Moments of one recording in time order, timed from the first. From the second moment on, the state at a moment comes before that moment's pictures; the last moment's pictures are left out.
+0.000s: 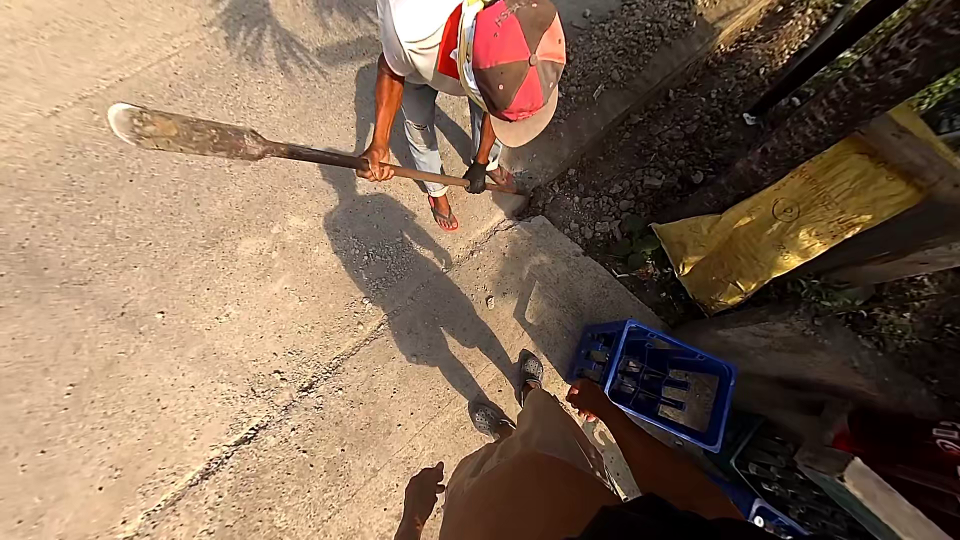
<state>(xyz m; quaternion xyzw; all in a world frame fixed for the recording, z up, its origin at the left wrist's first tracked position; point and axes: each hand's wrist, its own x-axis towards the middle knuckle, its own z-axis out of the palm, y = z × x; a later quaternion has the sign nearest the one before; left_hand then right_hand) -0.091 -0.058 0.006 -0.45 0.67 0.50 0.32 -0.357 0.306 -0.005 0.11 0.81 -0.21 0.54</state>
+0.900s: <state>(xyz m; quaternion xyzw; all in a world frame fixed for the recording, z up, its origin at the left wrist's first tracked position) -0.090 -0.058 0.009 -0.47 0.66 0.50 0.32 -0.354 0.302 -0.005 0.11 0.80 -0.22 0.55</state>
